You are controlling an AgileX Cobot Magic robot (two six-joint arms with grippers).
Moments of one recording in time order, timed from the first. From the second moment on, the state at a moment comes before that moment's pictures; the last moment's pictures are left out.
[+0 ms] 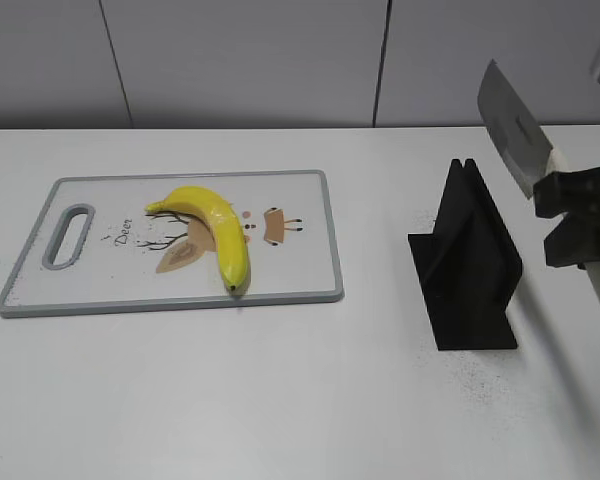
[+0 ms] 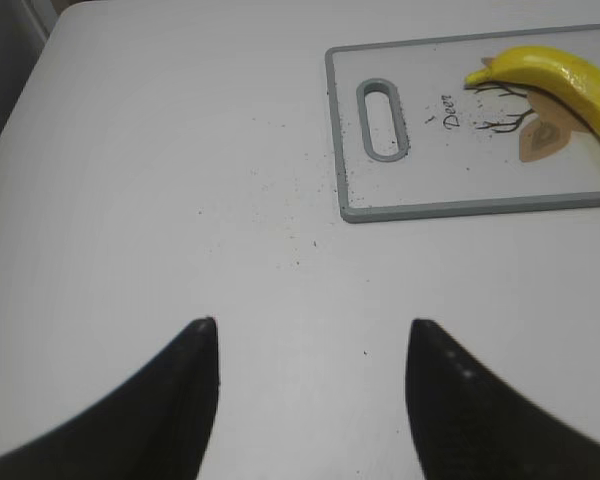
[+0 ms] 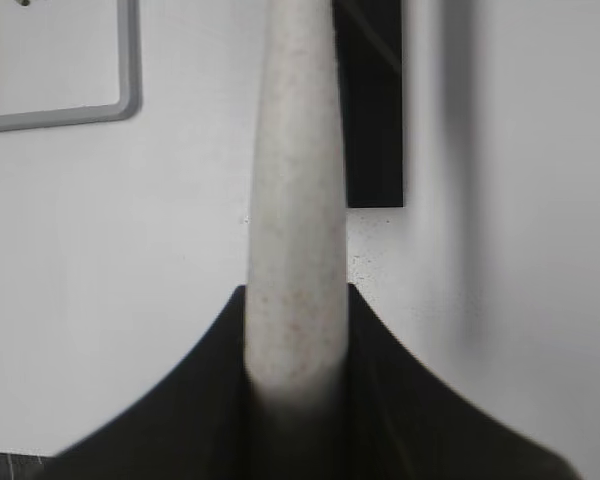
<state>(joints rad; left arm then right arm) -0.04 0.18 -0.52 -0.01 1.04 0.10 0.41 1.17 -0.82 0.06 0.79 0.47</state>
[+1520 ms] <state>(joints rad) -0.04 0.00 -0.49 -0.04 1.09 0.10 0.41 1.40 -0.82 0.04 0.71 0.39</state>
